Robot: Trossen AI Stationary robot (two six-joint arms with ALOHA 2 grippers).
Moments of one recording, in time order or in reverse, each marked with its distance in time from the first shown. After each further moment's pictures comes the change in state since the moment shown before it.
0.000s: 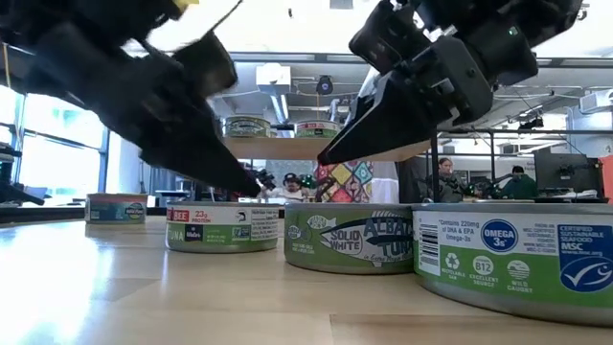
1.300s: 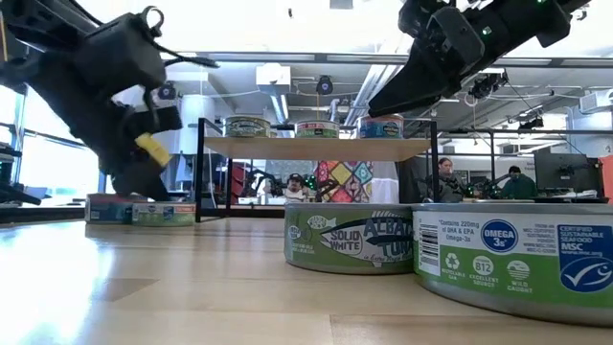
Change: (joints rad) left arm 0.184 -0.338 -0.167 -0.740 -0.424 -0.202; right arm -0.085 -0.409 -0.137 -0.223 0.205 0.128
